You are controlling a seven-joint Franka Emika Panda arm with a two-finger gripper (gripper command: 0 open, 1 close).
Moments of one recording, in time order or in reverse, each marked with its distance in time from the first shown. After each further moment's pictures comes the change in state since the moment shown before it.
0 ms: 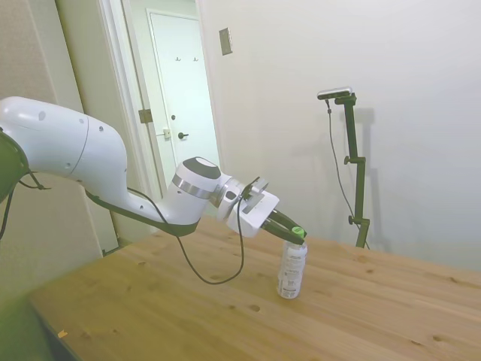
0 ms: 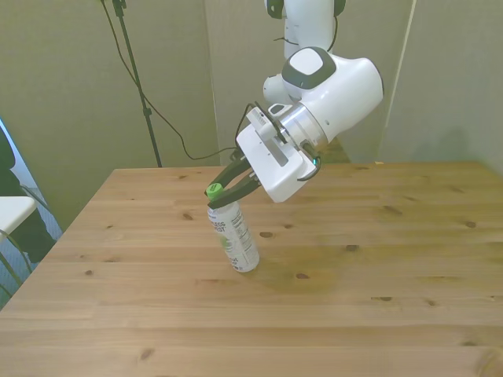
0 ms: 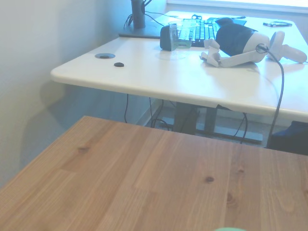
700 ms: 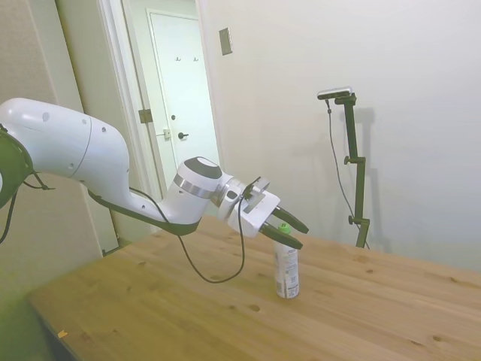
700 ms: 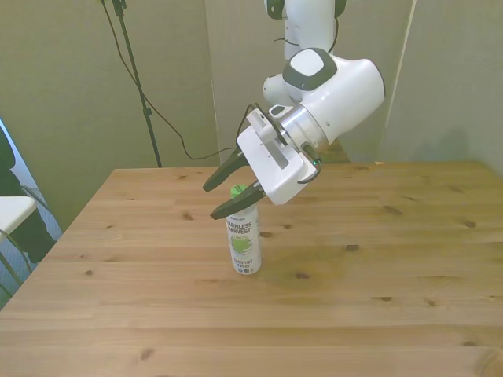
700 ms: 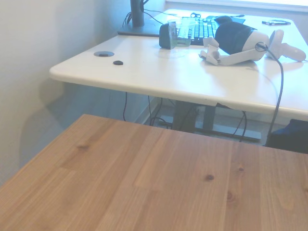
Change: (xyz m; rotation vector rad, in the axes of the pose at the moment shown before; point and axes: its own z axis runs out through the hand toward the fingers) arm -0.002 -0.002 0.000 -0.010 -0.001 0.000
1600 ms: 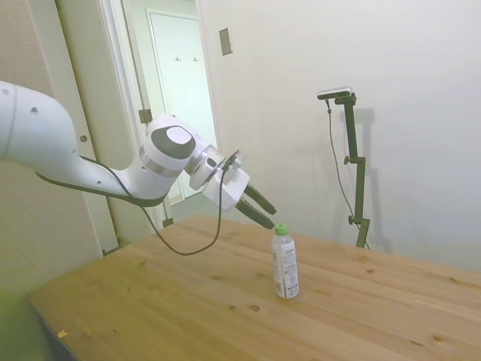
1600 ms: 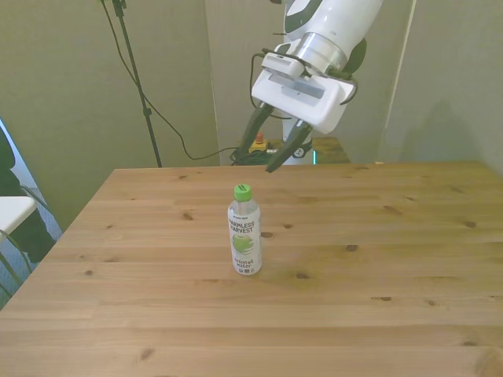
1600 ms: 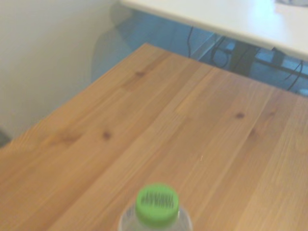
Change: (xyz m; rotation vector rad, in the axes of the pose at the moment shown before) arm 0.075 0.016 -0.106 -0.063 -0.409 -0.202
